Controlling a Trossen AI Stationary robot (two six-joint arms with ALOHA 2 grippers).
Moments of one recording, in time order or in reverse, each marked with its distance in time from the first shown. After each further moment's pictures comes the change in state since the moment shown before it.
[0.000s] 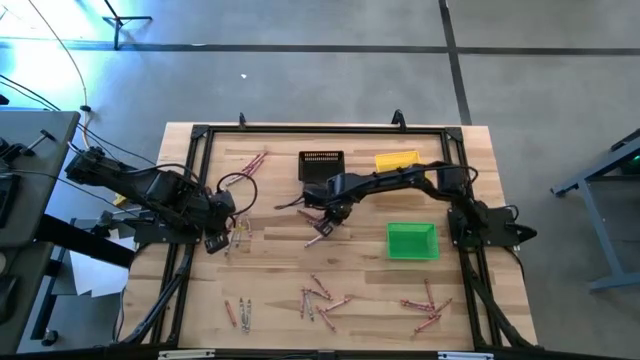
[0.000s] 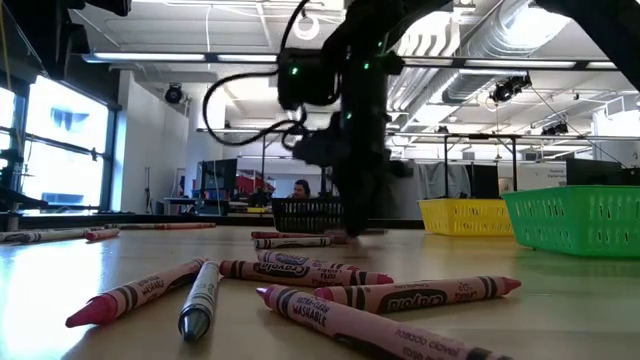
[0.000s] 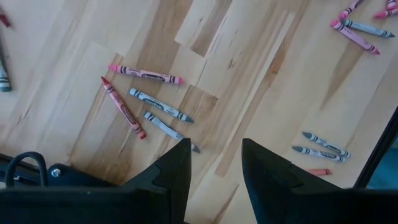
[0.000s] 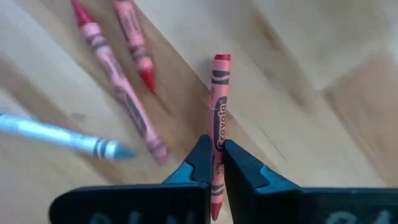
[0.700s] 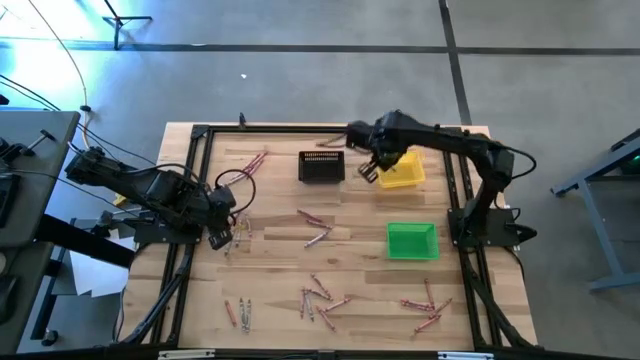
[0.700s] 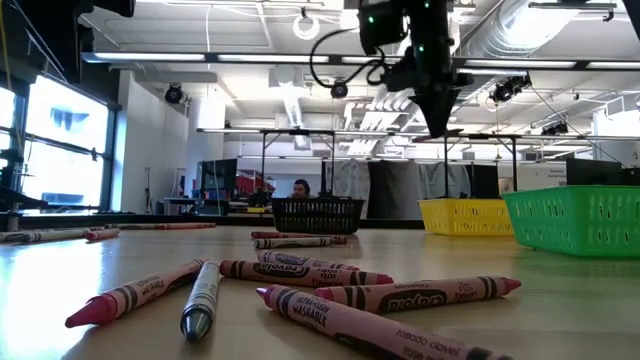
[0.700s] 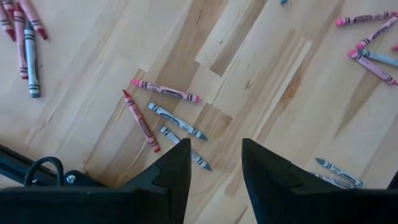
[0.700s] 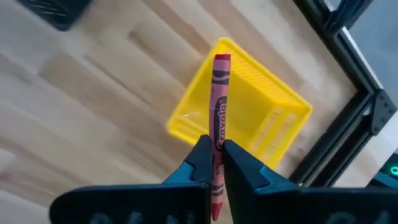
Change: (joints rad) left arm 0.001 0.000 0.000 0.001 -0.097 -0.052; right arm -0.299 -0.371 0.007 -0.507 0.282 -0.168
